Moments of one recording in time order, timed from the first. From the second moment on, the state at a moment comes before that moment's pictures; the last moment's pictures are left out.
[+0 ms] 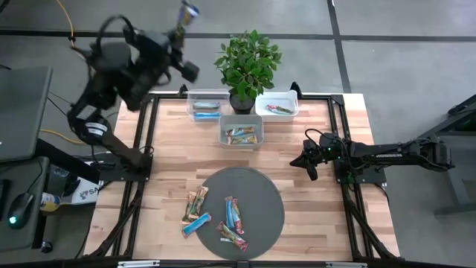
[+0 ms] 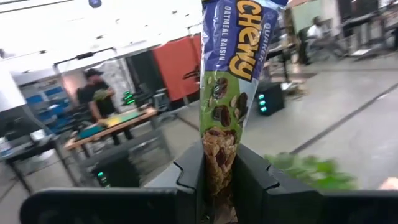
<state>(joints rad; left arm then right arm) 0.01 1.52 2.35 -0.68 -1.11 0.37 -0.28 0.75 0.01 0.26 -0.39 0.36</state>
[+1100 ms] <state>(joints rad) 0.99 1.48 1.52 -1.04 -0.15 0.29 -0.28 0.75 0.01 0.26 -0.39 0.36</state>
